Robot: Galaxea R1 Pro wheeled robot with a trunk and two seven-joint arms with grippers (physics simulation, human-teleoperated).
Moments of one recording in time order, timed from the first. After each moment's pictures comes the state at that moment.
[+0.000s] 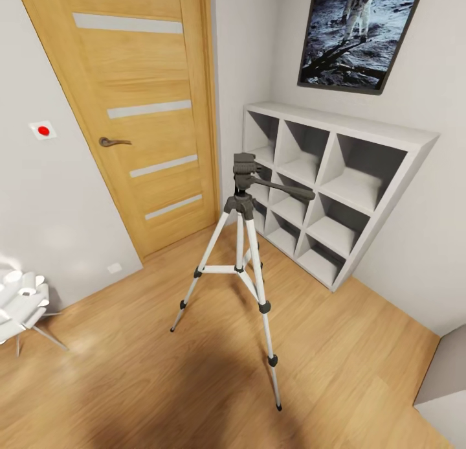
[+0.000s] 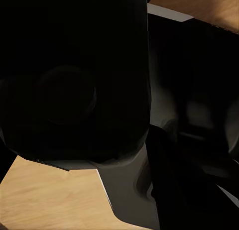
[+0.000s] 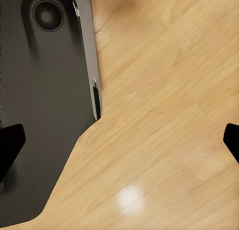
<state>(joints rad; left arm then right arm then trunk) -0.22 0.04 -0.08 -0.01 0.38 0.01 -0.07 -0.14 -0.11 -0.17 0.02 0.08 -0.14 -0.02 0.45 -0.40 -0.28</state>
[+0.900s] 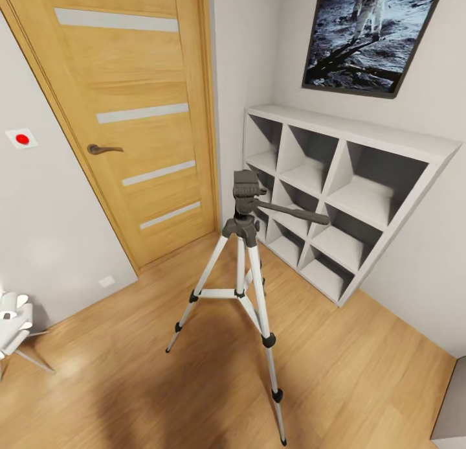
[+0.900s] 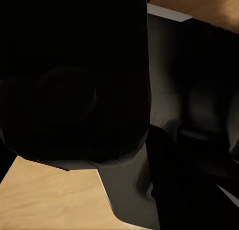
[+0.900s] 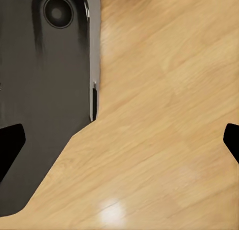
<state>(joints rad) -0.22 0.04 -0.08 -0.01 0.38 0.01 -0.07 -0.14 -0.11 -0.04 0.02 0.09 -0.16 -0.02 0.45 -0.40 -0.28</state>
